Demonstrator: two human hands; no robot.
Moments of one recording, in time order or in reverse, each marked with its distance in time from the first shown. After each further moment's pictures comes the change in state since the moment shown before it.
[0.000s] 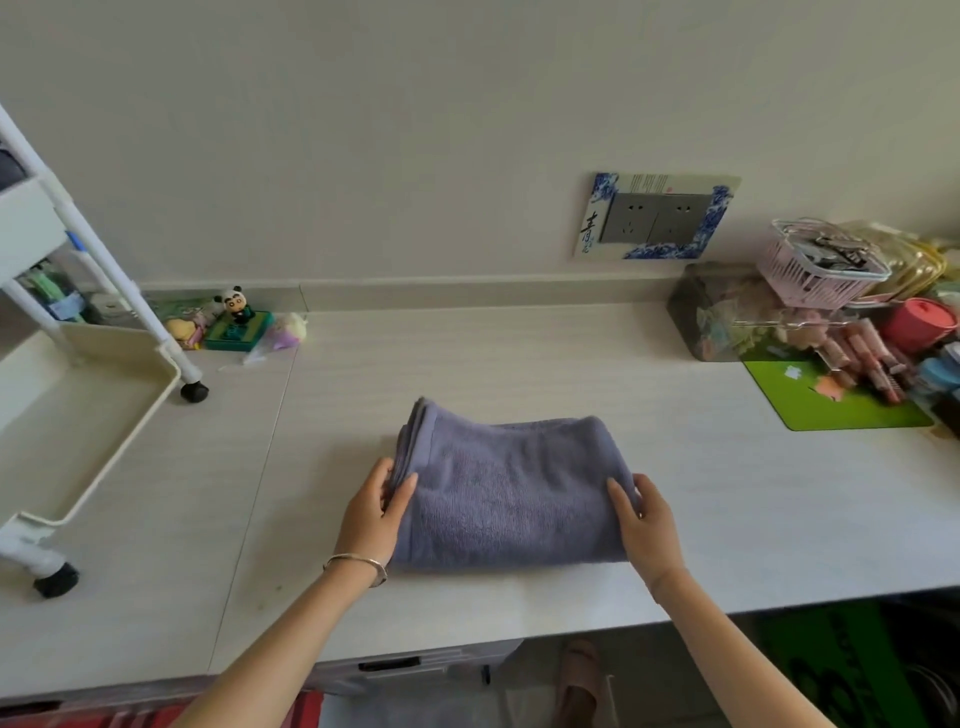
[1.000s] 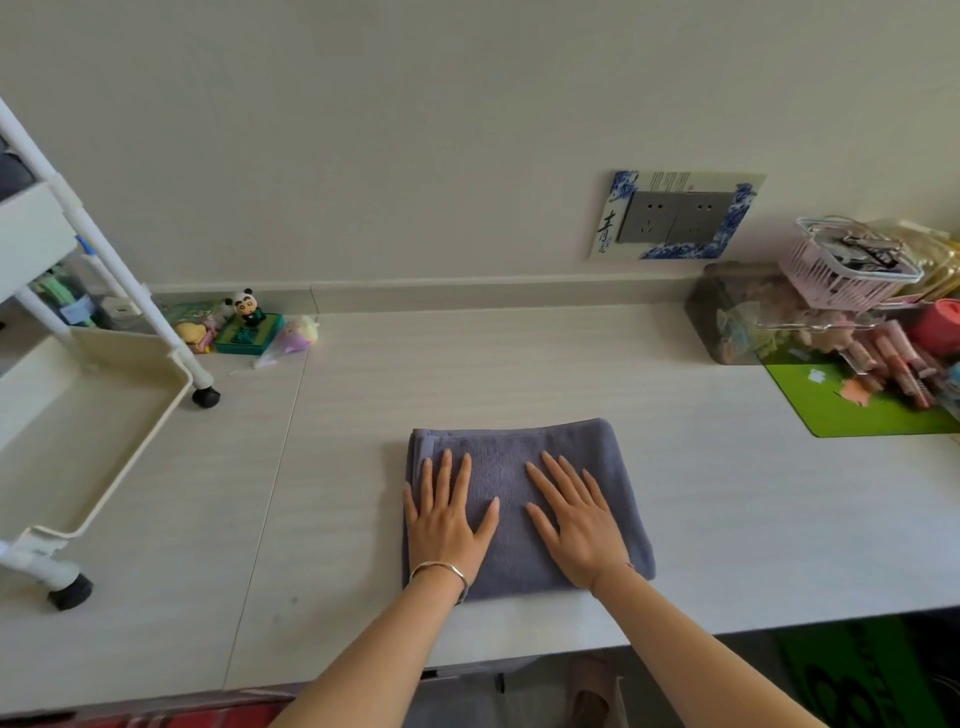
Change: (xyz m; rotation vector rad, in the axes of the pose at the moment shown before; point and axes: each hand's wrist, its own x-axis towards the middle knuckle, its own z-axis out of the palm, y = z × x) left_hand 0.007 -0.012 0.072 0.841 -0.112 0.138; right_hand 0.020 0.020 0.076 -0.909 -0.270 -0.520
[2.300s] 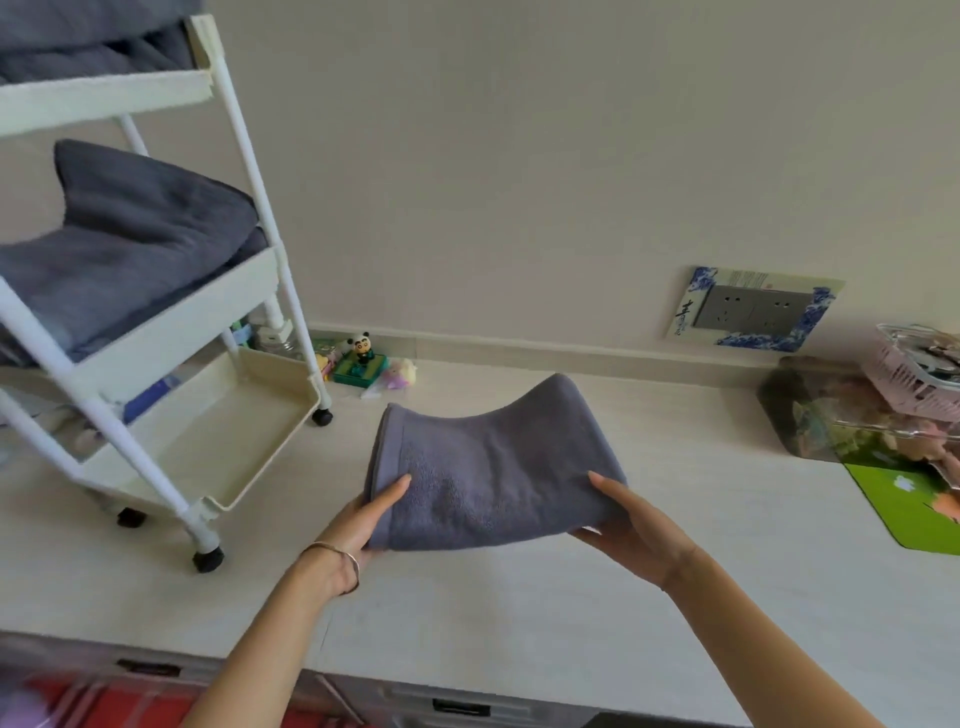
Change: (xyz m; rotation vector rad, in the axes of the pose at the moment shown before) left_hand -0.046 -0.102 -0.168 -1.550 -0.145 -0.509; right_hand 0.010 -0.065 -0.126 1.765 -0.405 0.348
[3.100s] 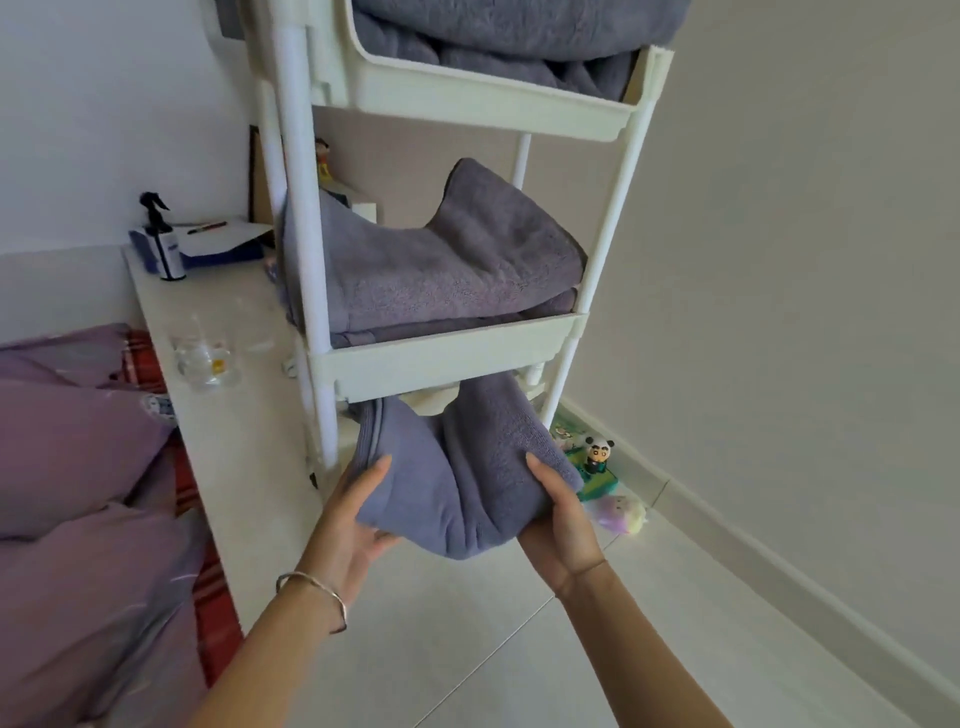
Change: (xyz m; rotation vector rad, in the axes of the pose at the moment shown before) left_hand -0.007 0.075 -0.099 -0.593 0.562 0.649; right_hand 0.237 0.022 0.279 -0.055 -0.656 0.142
